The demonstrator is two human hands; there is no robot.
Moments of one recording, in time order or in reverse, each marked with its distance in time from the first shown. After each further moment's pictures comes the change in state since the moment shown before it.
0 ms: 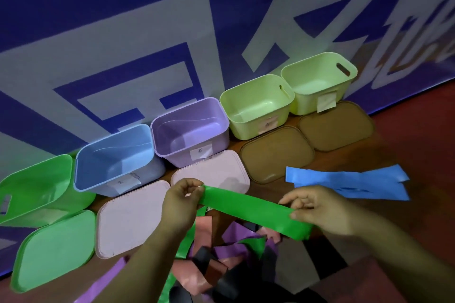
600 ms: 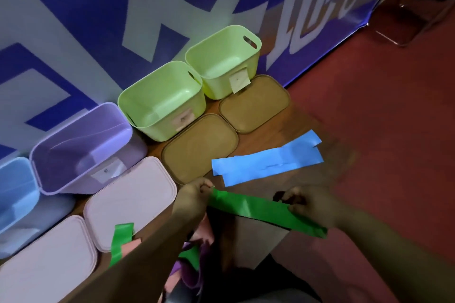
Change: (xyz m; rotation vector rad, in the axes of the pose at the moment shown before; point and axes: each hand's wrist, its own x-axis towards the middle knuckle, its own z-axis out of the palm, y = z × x) left_hand 0.005 -0.006 0.205 0.573 -0.467 0.162; right_hand -0.089 0.130 -0.084 -0.392 0.226 0.325
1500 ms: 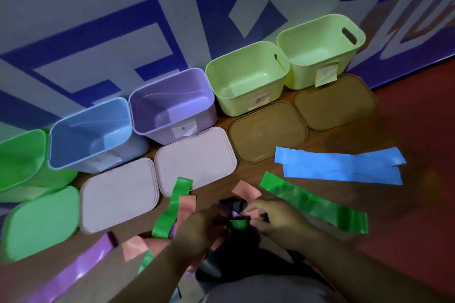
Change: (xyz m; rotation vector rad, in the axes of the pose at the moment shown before) left_hand -0.127 -0.104 -0.059 0.064 -0.123 -0.021; right_hand 0.043 -0.151 0.119 0.045 -0.158 -0.398
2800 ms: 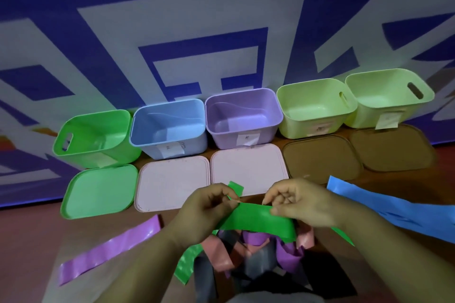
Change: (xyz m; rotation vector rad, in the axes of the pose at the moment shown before) left_hand -0.075 -0.030 -0.108 -0.683 0.273 0.225; right_hand 0.047 -0.138 -0.024 0.350 -0.304 -0.106
